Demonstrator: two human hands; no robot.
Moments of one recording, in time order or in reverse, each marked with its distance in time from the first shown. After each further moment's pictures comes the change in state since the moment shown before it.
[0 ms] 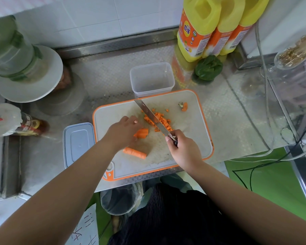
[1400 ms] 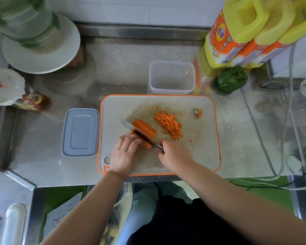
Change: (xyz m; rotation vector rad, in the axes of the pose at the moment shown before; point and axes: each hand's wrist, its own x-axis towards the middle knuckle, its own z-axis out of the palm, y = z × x) left_hand -0.042 0.033 0.111 -0.366 1.015 -0.109; right_hand 0.029 -0.032 0.029 -0.378 -0.468 -0.100
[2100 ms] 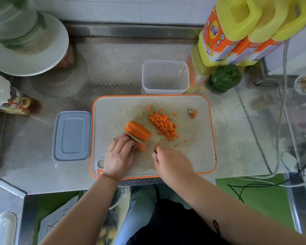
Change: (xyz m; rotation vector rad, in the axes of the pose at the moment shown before) left_hand 0.005 -0.002 0.005 -0.038 0.010 -0.025; right_hand -0.033 -0.008 -0.012 -0.058 0.075 -0.061
